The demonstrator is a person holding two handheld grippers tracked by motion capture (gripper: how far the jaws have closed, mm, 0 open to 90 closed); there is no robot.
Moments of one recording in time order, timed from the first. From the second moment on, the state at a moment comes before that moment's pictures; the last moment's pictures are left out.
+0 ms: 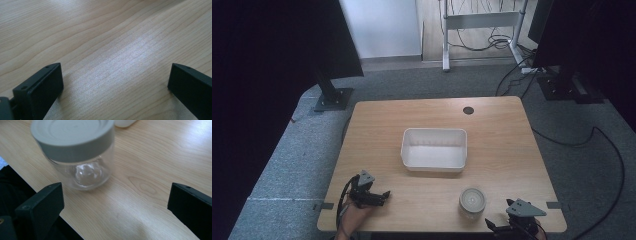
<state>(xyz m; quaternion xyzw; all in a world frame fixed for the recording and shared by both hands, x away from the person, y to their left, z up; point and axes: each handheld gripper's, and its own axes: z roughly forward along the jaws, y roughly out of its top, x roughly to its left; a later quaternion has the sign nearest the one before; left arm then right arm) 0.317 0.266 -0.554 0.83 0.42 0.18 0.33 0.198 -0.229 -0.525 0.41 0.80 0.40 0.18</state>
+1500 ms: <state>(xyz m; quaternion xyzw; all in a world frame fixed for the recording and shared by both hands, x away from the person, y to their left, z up) 0.317 0.266 -0.554 0.83 0.42 0.18 0.33 0.219 -0.179 -0.524 0.37 0.81 0.41 0.17</state>
